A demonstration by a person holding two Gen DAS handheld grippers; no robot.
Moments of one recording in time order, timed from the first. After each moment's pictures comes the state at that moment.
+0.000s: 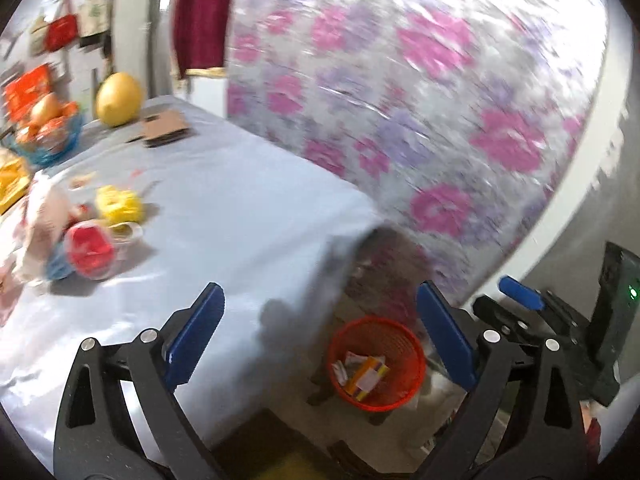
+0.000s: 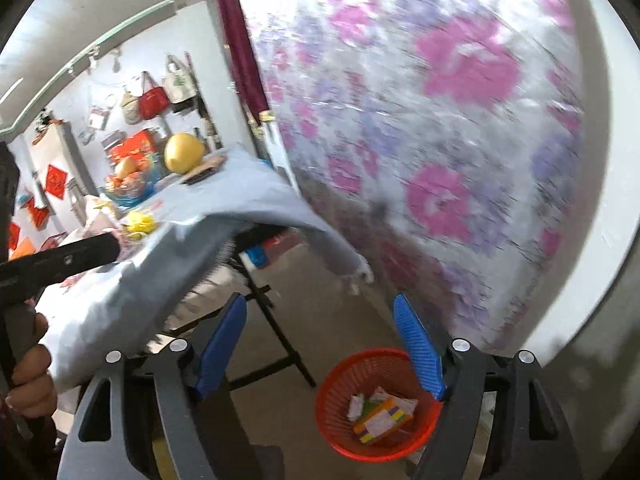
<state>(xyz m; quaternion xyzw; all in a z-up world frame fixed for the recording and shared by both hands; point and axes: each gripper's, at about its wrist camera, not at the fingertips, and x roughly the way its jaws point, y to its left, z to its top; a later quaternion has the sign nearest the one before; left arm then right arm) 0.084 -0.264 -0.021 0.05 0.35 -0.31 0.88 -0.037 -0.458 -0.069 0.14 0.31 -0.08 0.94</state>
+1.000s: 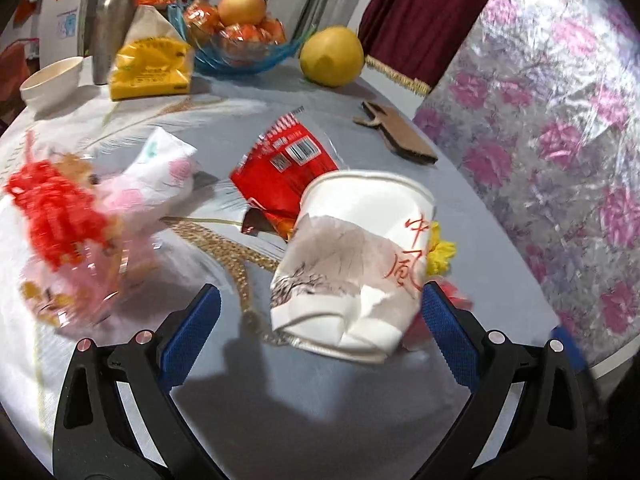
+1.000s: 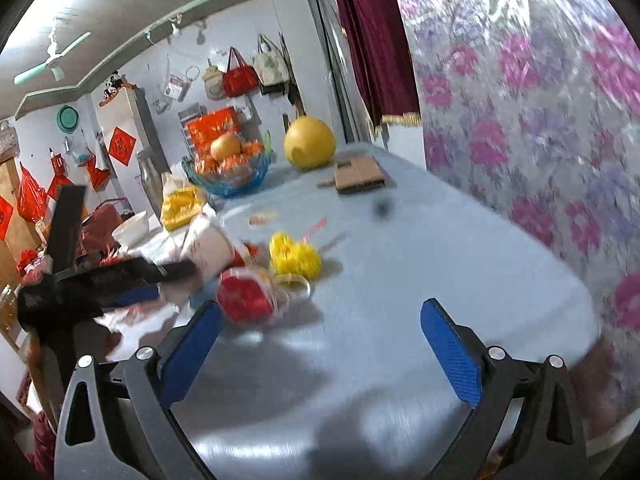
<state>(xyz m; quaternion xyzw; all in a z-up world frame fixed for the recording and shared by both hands) 0.236 -0.050 -0.050 -0.12 0.41 -0.14 0.89 0.135 -0.268 -0.039 0.09 0.29 0.05 0.95</state>
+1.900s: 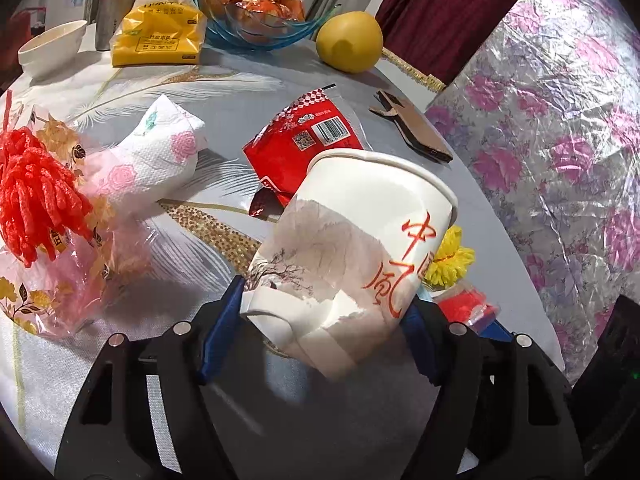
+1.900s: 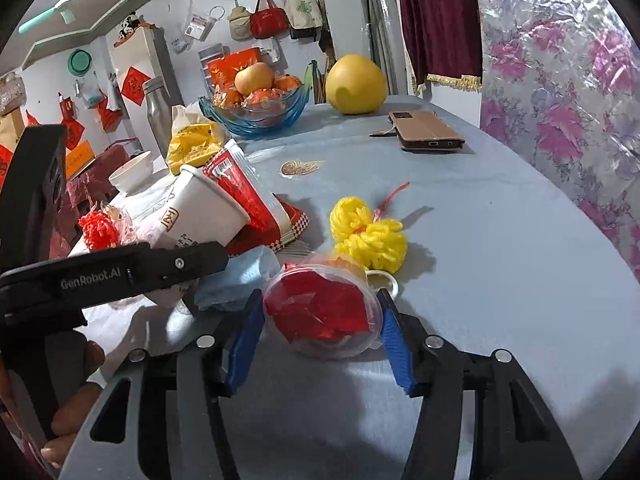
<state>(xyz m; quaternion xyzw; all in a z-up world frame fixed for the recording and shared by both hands) 0.250 -0.034 -0.063 -0.16 0.44 -0.14 0.87 0.202 -0.206 -0.080 0.05 0.38 0.09 0.92</state>
